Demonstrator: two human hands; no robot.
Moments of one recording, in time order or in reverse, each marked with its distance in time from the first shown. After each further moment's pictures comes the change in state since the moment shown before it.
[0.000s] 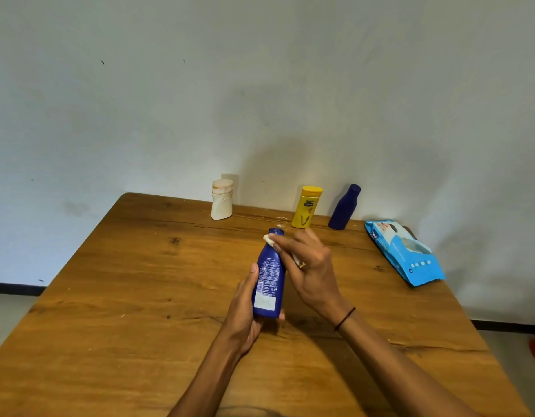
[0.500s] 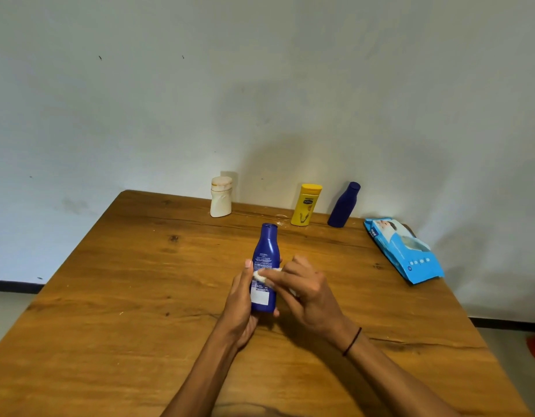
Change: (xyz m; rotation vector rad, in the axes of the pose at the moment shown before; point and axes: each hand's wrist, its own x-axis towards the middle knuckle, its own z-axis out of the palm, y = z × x) left_hand 0.001 0.005 -0.003 0.043 0.012 0.000; right_hand -0.043 -0.005 -0.005 0.038 -0.170 -0.169
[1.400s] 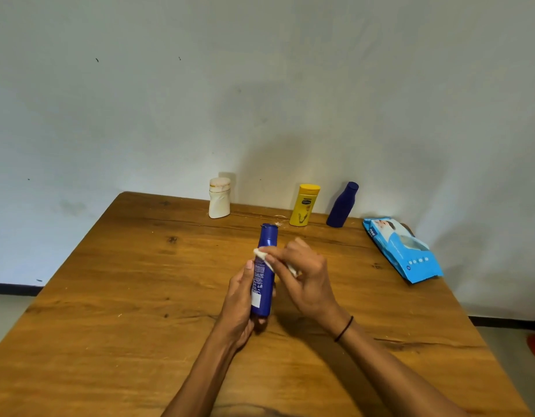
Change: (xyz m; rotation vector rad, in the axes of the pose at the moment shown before) left_hand -0.002 0.004 0.003 0.124 -0.019 0.105; right_hand 0.029 -0.002 0.000 0.163 0.176 0.127
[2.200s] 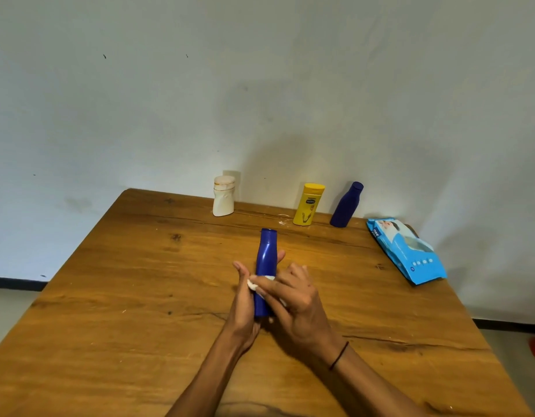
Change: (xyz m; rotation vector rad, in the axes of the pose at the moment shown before) left_hand -0.003 -0.008 0.004 -0.105 -0.085 -0.124; right_hand -0.045 -0.014 0.018 -0.173 -0.097 -0.038
